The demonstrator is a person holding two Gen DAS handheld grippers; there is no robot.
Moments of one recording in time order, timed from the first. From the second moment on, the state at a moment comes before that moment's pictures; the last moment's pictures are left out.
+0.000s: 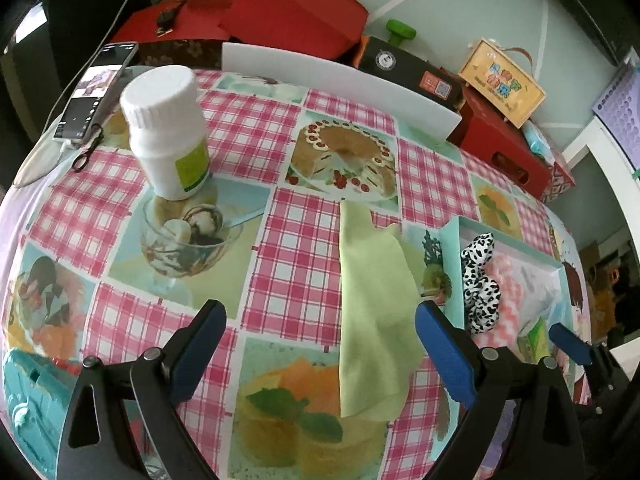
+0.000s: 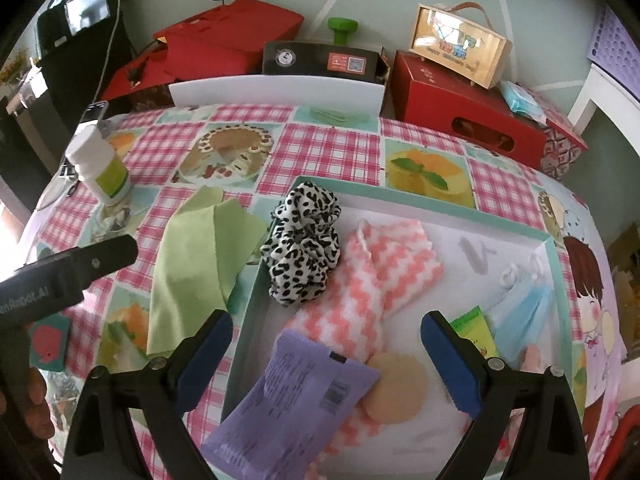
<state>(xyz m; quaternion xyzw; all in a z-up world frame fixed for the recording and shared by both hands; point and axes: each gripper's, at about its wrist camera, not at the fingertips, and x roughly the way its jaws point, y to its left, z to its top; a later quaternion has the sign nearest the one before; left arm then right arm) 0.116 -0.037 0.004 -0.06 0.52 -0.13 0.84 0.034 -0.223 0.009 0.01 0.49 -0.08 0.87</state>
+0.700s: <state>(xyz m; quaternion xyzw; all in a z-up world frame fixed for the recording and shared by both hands) 0.115 -0.078 -0.040 0.03 0.57 -0.15 0.81 0.062 -0.244 0.004 0.04 0.50 -0.10 0.86</state>
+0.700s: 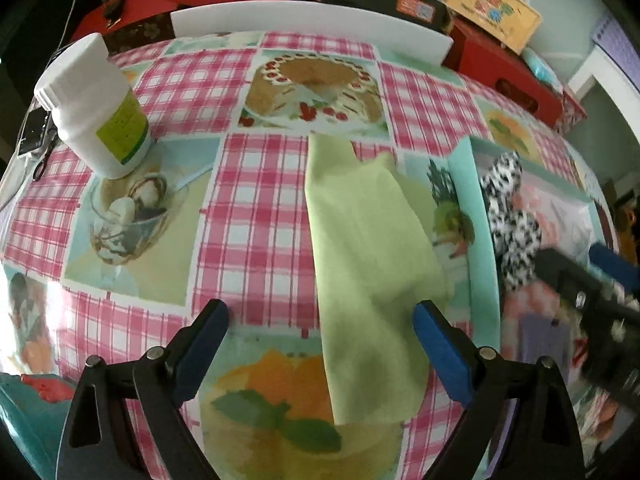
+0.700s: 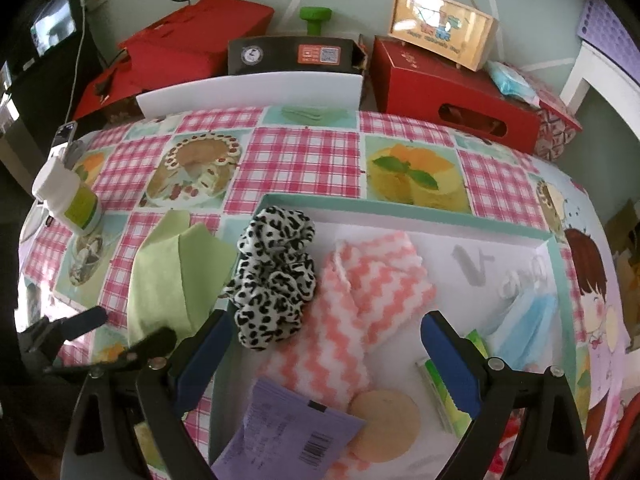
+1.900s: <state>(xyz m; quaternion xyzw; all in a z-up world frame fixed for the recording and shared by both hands) 0.096 -0.069 0.019 -0.05 0.48 -0.27 0.83 0.056 -0.242 0.013 0.04 0.47 -0.08 0.88</state>
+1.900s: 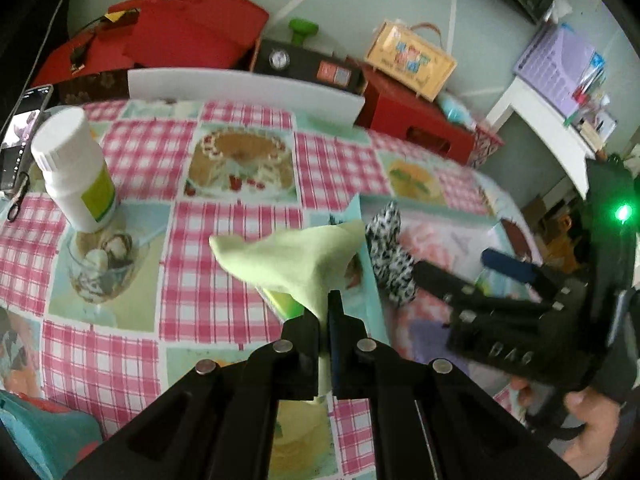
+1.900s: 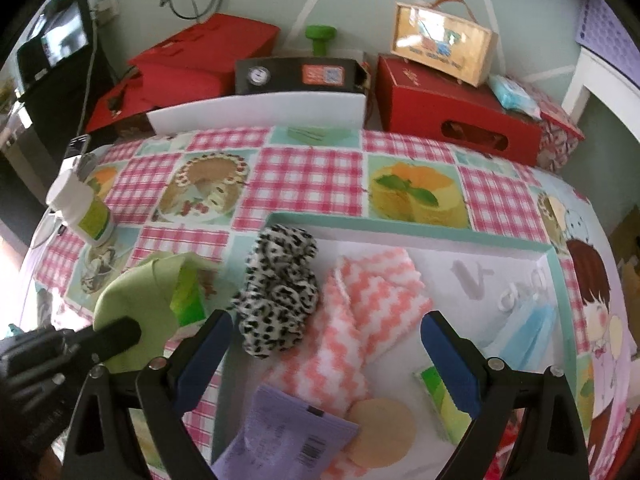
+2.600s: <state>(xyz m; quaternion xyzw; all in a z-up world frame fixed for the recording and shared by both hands) 0.112 0.007 0.038 -0.12 0.45 -0.18 0.87 0.074 -0.146 -0.003 -0.04 0.46 0.04 0.89</state>
